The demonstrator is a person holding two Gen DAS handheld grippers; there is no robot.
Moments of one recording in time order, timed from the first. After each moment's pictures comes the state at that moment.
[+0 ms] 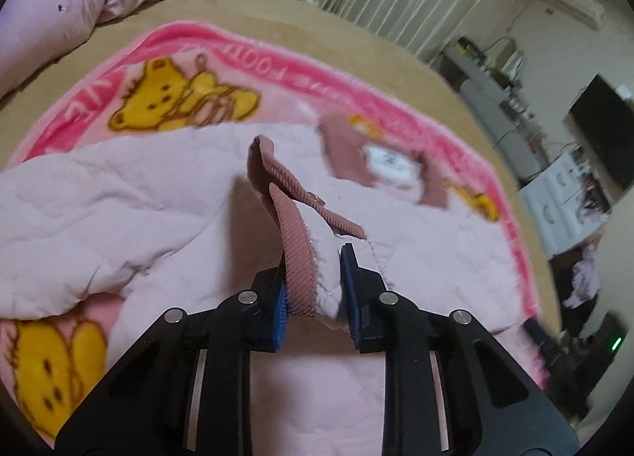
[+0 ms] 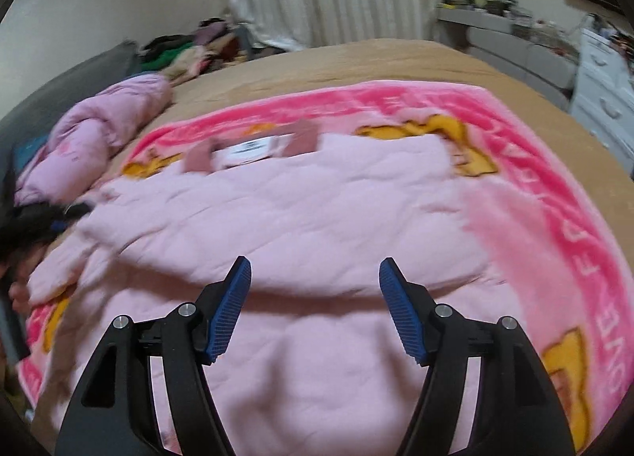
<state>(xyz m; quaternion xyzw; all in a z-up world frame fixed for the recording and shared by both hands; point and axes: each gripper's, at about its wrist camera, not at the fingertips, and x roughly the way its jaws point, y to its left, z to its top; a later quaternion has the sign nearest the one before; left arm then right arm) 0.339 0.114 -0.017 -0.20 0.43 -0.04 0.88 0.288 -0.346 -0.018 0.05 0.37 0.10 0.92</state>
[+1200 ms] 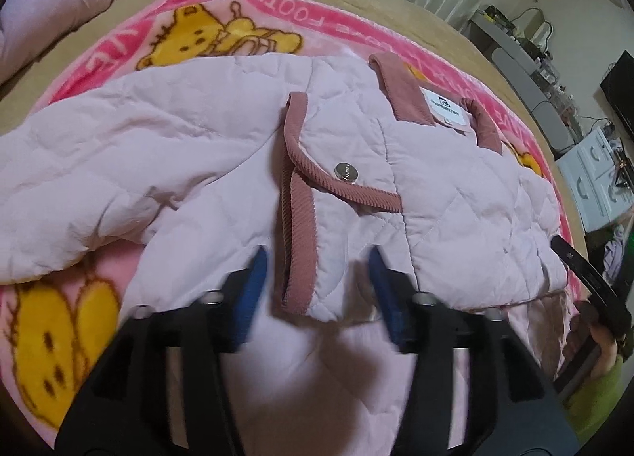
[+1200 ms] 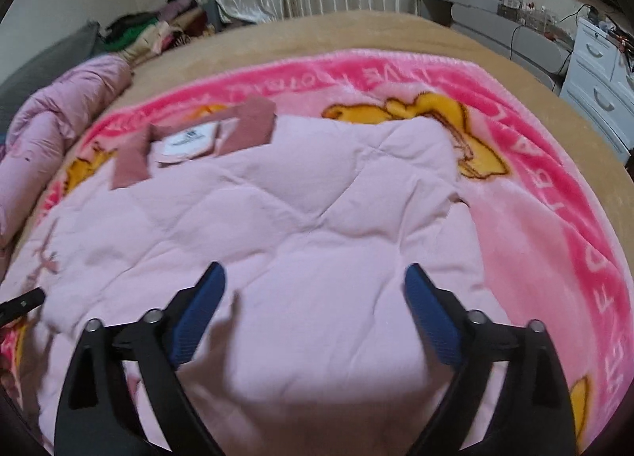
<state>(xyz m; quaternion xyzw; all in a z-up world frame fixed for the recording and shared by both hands) 0.323 0.117 -0.059 -0.17 0.48 -0.01 0.86 0.349 -0.337 -0.050 0.04 0.41 0.08 0.91</state>
